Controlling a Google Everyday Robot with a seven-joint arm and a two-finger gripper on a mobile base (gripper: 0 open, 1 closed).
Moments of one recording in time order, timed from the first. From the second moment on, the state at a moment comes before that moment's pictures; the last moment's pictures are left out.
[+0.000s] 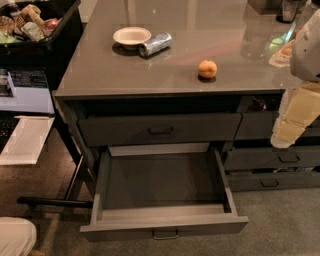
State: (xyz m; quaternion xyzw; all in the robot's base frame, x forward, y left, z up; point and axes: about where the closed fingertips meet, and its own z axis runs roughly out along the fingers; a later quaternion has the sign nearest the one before) arm 0.438 -0.217 0.976 -0.60 0.78 -0.03 0.16
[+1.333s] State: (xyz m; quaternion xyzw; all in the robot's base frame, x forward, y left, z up) arm 0.443 -0.205 0.889 -0.65 0.73 0.07 0.20
